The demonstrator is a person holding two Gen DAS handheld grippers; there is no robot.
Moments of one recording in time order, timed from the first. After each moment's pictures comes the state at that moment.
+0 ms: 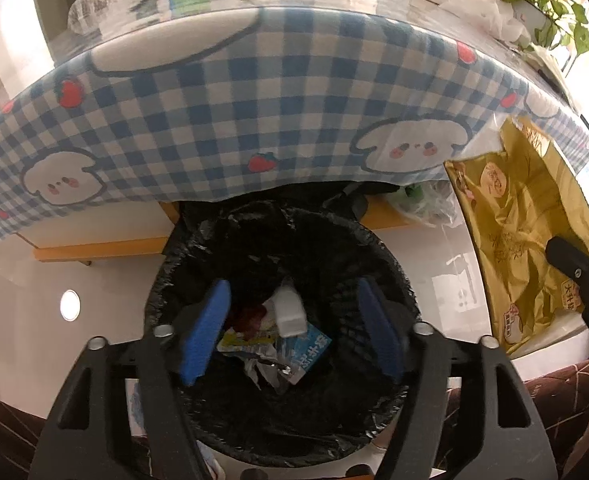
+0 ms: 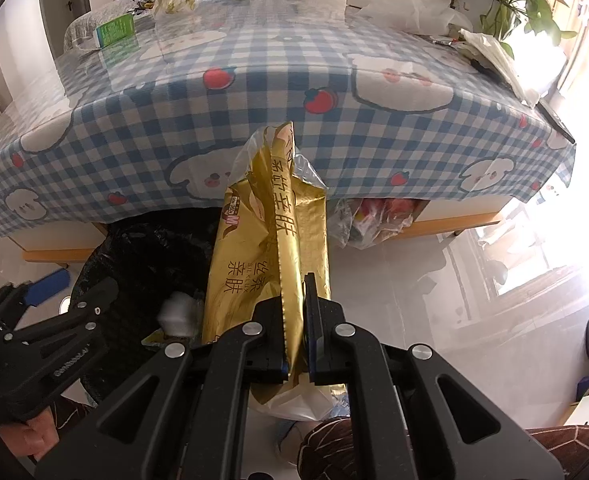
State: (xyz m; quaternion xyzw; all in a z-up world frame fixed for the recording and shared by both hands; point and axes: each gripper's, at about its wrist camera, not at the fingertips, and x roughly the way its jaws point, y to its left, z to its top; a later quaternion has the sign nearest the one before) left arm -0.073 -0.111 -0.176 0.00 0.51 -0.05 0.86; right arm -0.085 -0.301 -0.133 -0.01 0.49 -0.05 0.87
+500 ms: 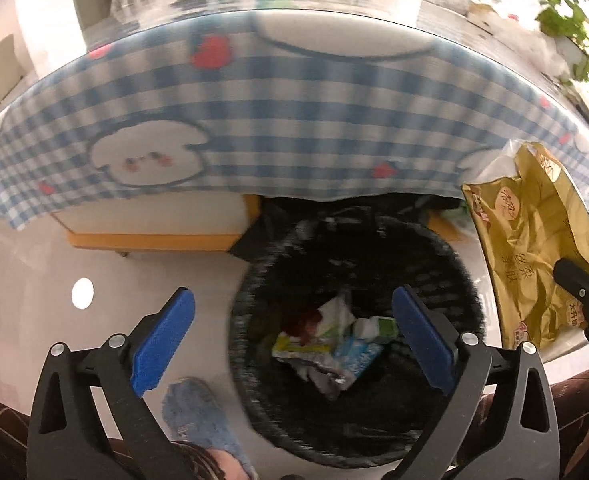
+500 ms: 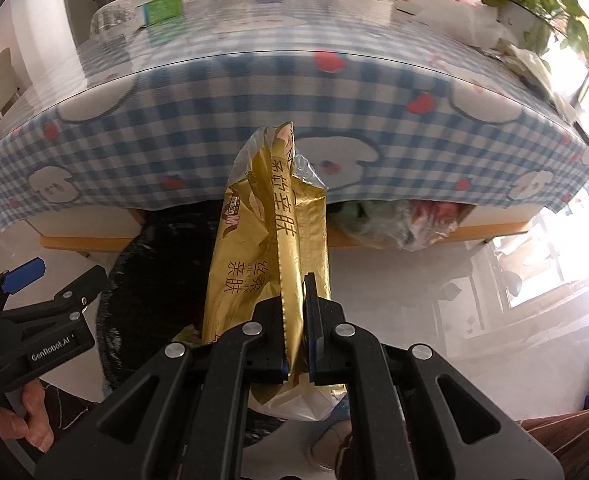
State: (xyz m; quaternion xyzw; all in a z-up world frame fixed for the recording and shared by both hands) left arm -0.075 -0.024 -0.179 -0.02 0.50 0.01 0.87; right arm -0.081 -0.235 -0.146 -0.02 0.49 -0.01 0.87
